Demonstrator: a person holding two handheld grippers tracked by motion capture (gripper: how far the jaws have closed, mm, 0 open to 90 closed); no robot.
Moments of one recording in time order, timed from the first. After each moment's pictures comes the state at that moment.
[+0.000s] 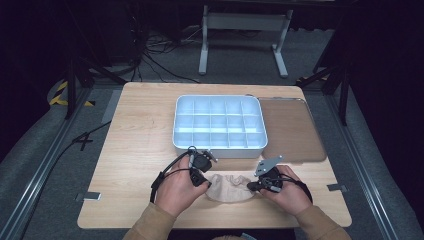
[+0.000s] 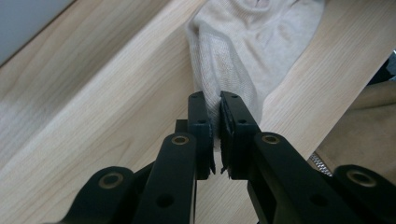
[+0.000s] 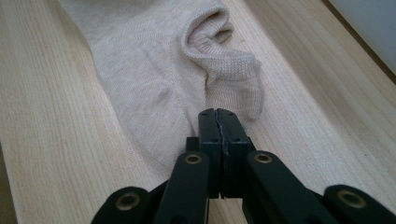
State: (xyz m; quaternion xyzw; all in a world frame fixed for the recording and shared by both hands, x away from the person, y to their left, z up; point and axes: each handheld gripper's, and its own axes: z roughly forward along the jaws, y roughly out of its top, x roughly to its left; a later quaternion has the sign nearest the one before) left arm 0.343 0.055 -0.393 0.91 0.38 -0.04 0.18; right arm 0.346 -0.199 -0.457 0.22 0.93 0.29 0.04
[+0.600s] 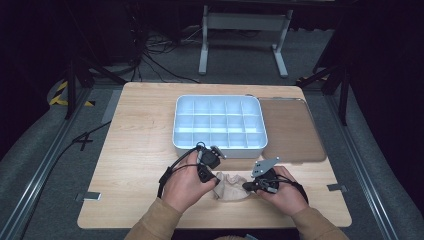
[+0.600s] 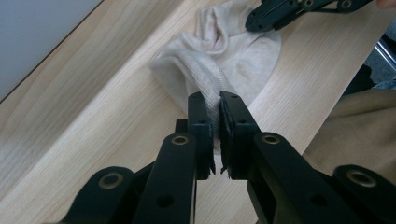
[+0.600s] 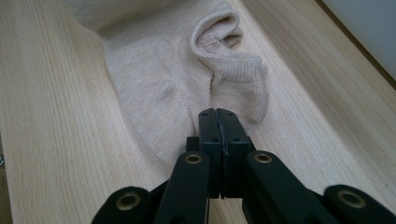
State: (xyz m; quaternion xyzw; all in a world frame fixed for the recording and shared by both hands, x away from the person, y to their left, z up) left arm 0.349 0.039 -0.385 0.91 0.35 -0.05 0.20; right arm 0.345 -0.190 -0.461 0.20 0.93 0.31 0.04
